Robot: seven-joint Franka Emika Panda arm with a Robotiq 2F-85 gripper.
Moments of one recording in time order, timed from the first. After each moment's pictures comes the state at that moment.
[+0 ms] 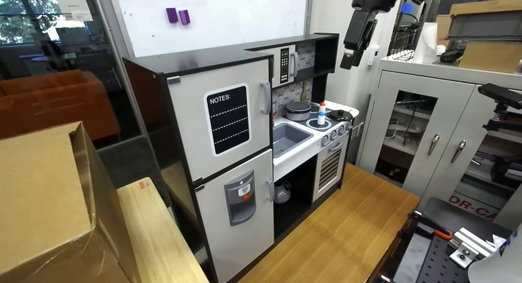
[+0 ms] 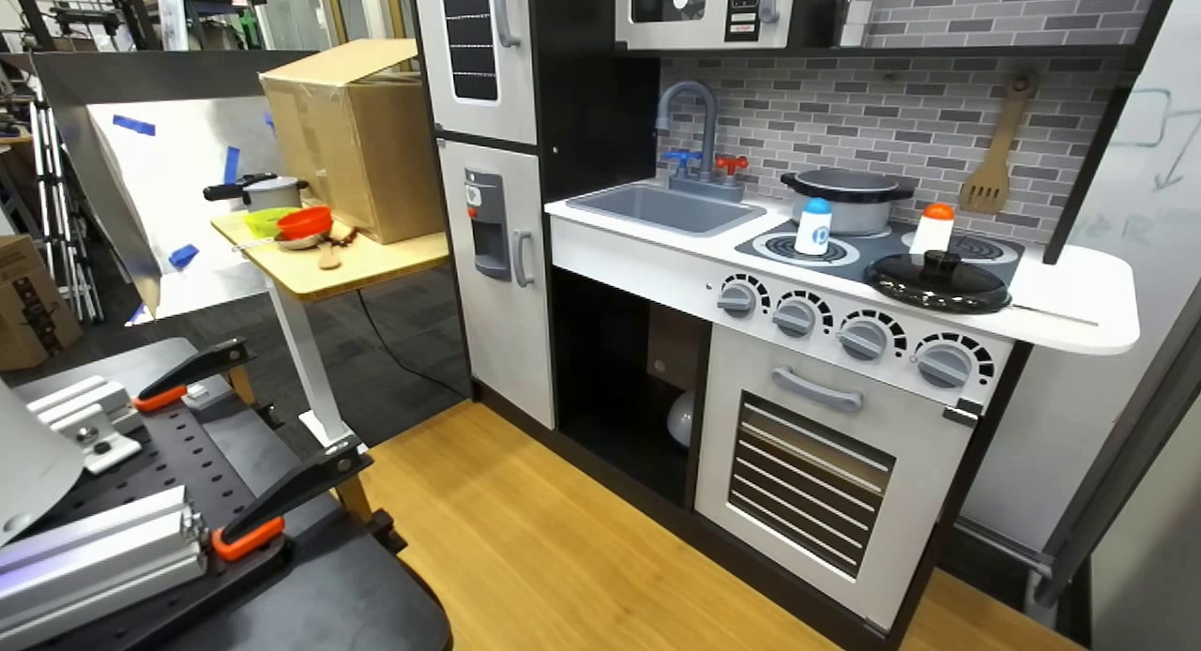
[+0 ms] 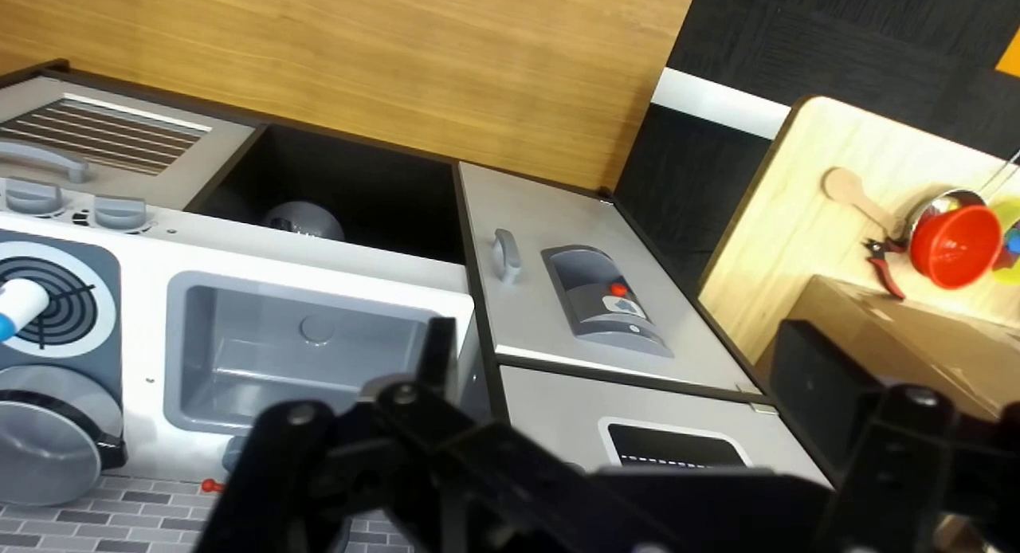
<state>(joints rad) 0.08 -0.55 -0.08 -2.26 0.12 1.85 -0.26</state>
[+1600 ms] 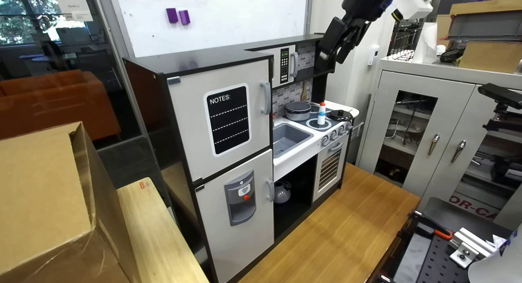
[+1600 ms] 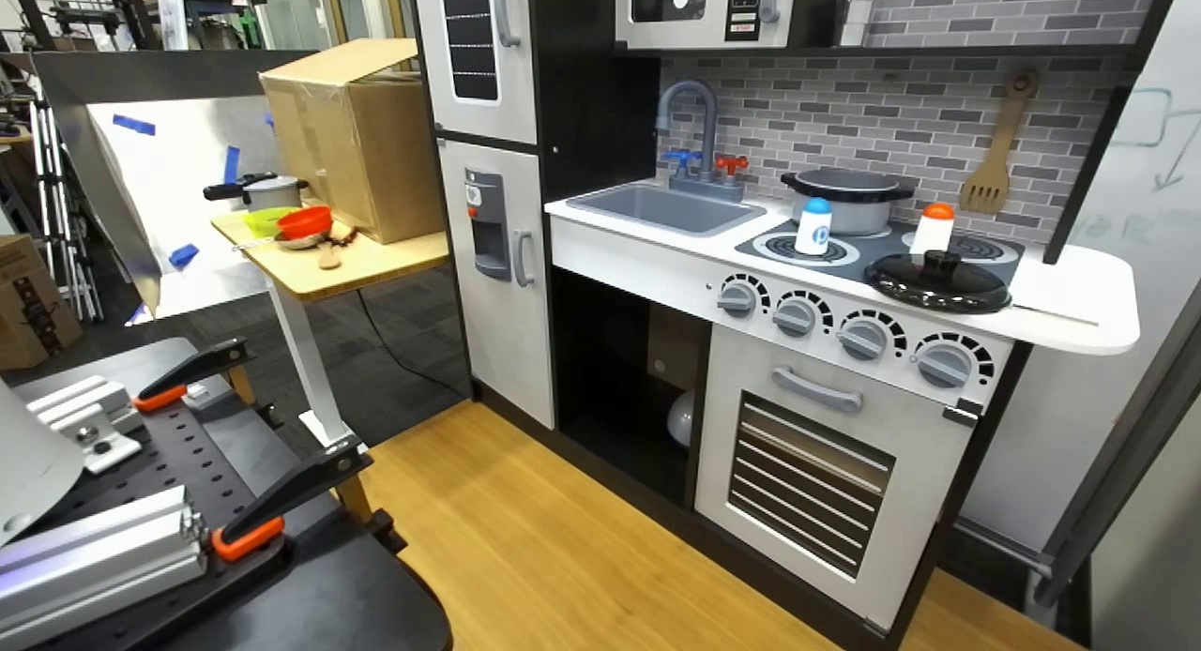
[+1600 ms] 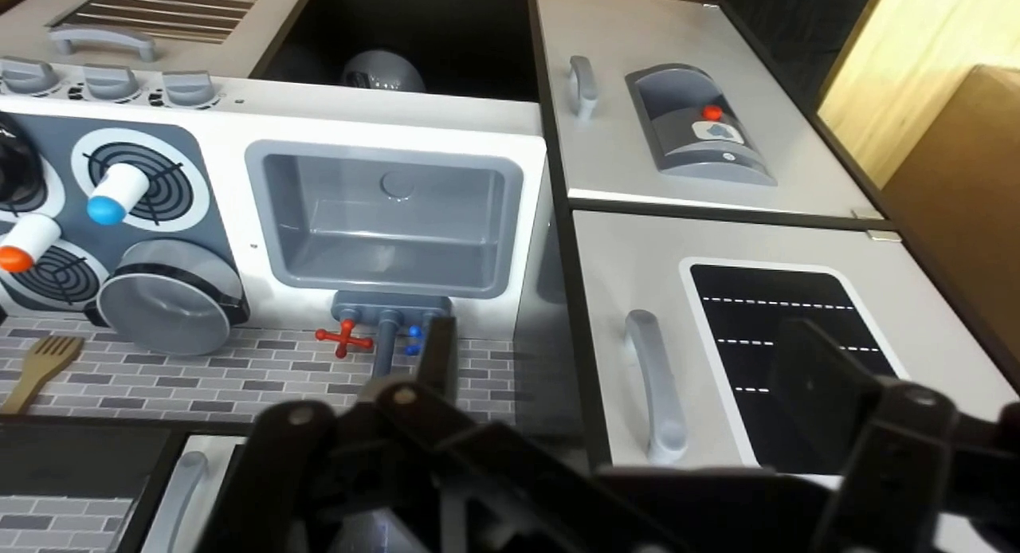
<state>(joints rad) 0.07 -0.63 0.03 -2.43 0.01 2.23 0.01</state>
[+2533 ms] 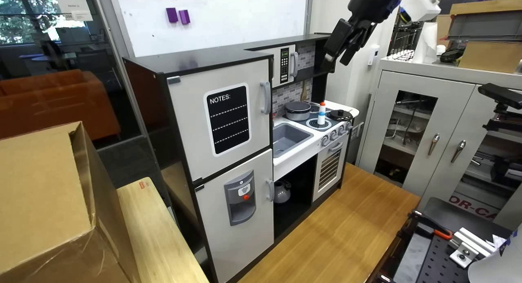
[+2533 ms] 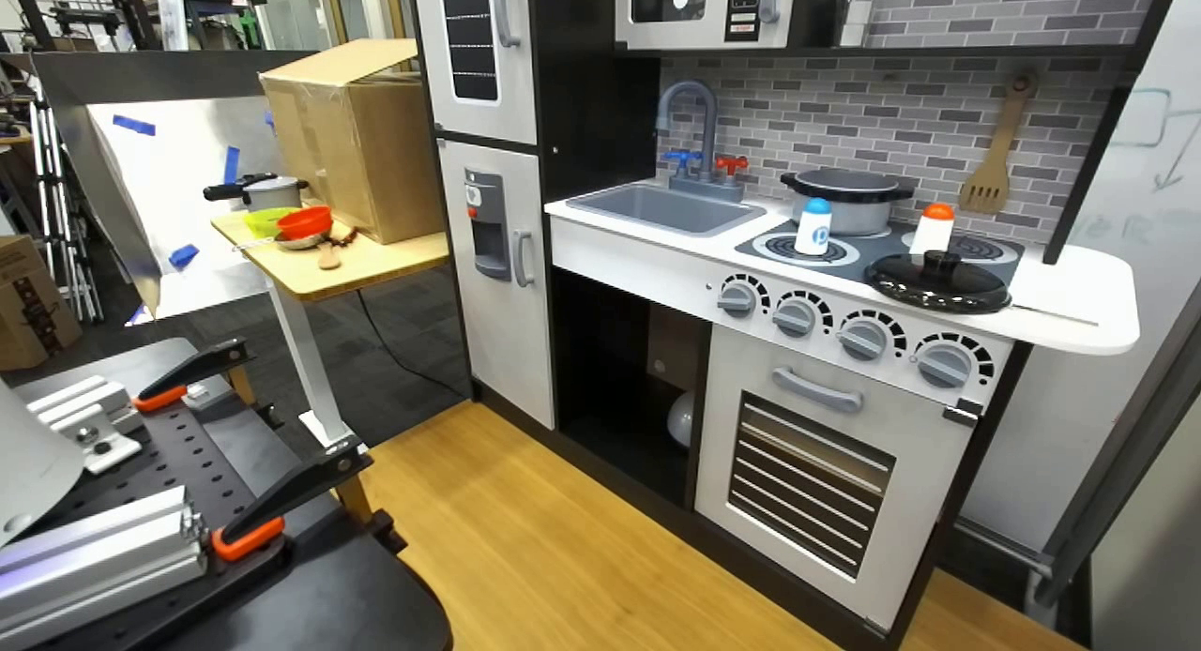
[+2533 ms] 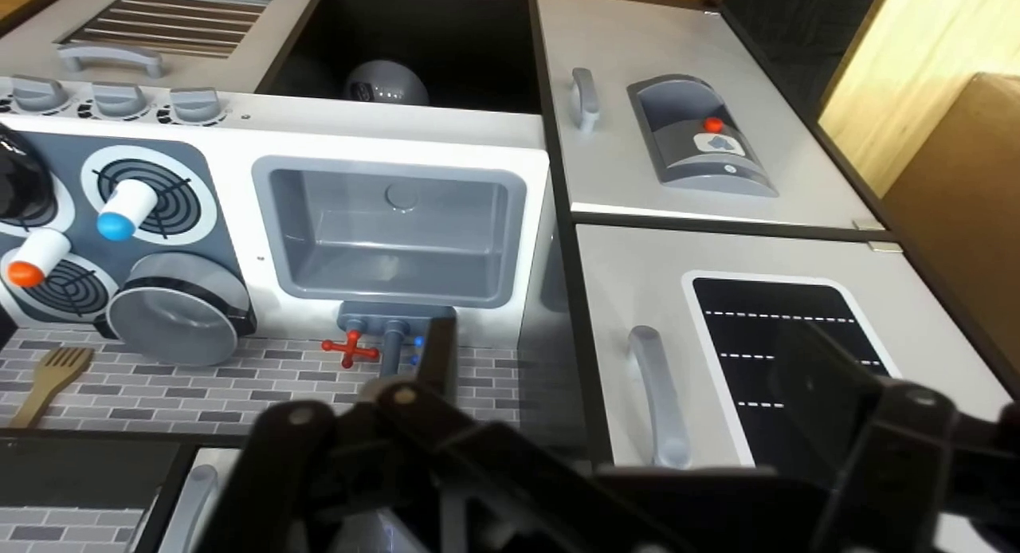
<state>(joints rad) 0.07 -0.67 0.03 -2.47 0.01 2.23 0.01</state>
